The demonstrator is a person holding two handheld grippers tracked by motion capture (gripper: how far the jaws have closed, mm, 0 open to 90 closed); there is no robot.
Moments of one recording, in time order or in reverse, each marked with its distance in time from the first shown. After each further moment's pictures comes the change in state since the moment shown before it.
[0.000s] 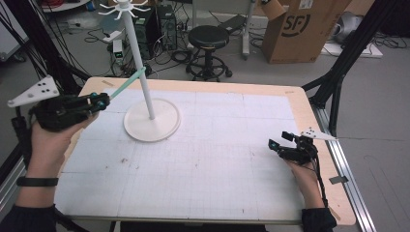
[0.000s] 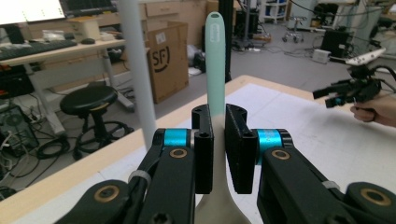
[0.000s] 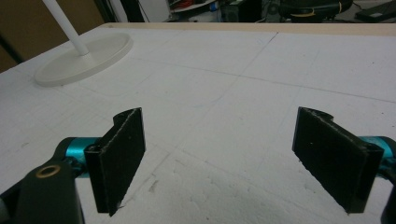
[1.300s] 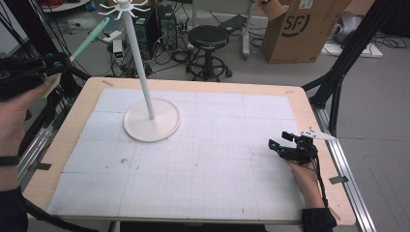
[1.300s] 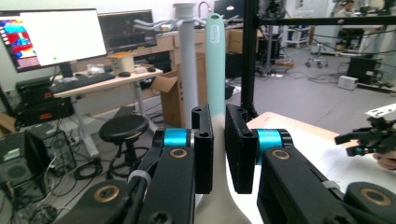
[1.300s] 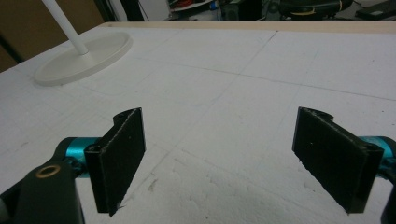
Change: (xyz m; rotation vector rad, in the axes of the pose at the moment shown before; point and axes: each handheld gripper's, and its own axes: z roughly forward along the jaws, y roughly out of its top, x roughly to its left) left arm 0.017 0.081 -0.041 -0.086 0.081 0.035; right arm -0.001 0.000 0.000 0.003 0.000 0.005
